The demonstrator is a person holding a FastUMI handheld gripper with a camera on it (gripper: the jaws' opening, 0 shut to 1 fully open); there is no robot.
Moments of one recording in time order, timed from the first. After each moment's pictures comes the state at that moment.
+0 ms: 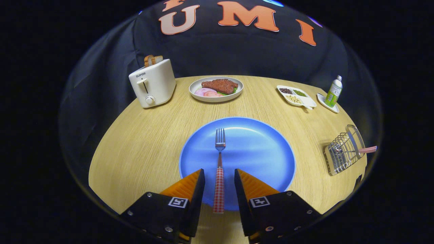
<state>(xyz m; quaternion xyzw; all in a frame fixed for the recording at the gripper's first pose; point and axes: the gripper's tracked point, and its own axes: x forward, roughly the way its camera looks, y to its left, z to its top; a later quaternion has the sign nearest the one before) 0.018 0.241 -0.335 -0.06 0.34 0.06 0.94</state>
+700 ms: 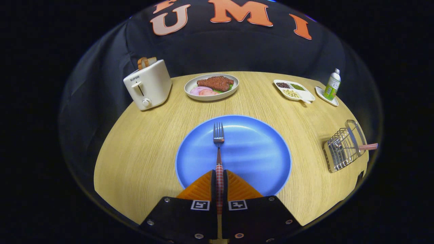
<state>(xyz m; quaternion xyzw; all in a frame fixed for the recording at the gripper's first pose) 0.018 0.227 -0.310 -0.04 0.35 0.06 0.93</state>
